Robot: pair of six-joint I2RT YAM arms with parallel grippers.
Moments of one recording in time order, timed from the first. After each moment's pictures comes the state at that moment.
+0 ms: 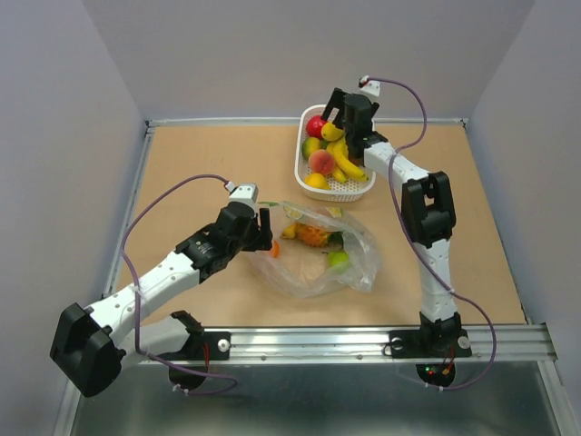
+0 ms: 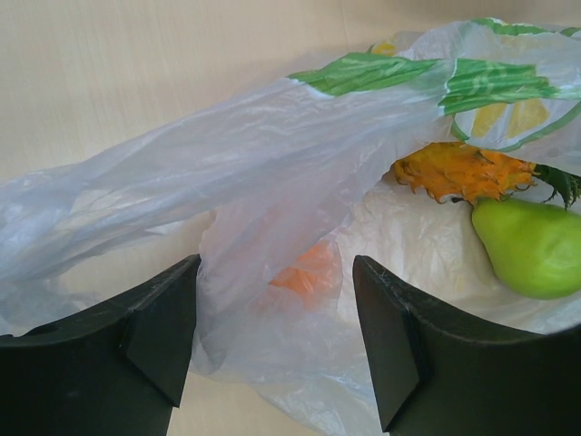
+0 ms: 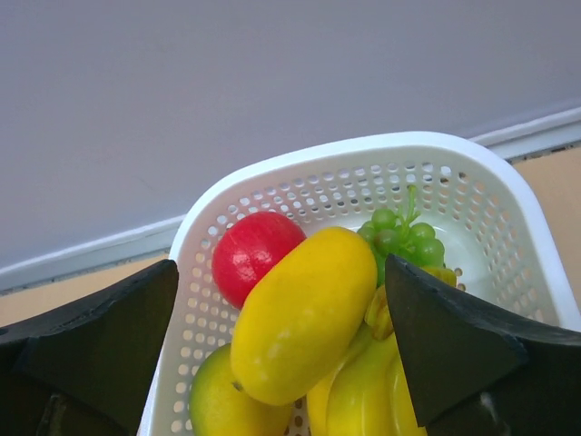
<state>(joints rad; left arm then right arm) -0.70 1.04 0.71 -0.35 -0.25 -0.49 0.35 2.29 1.92 0.17 0.38 0.46</state>
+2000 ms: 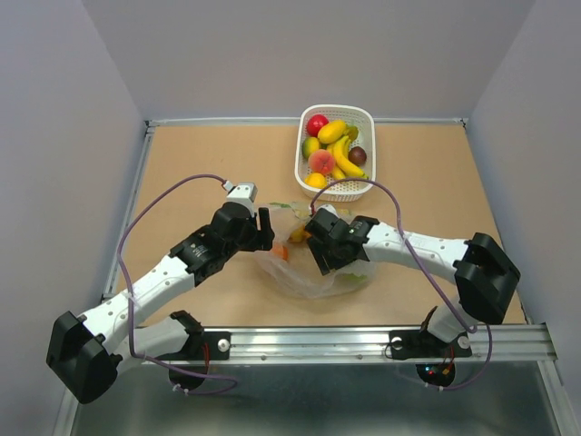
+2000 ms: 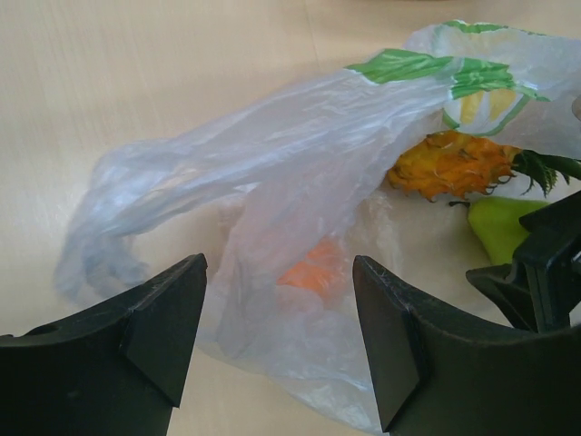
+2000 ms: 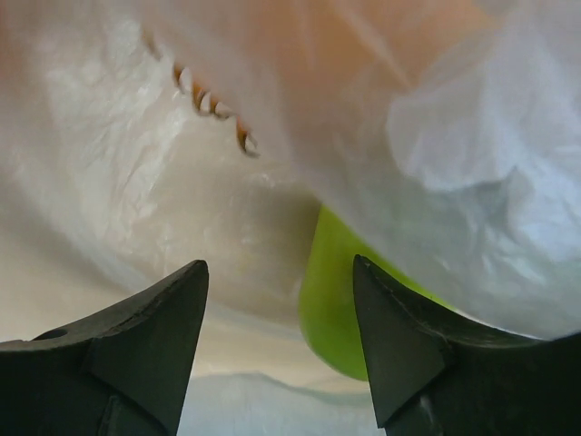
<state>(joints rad) -0.70 0.98 0.71 -0.35 -0.20 -0.49 0.94 1.56 1.07 -0.71 0.29 0.43</state>
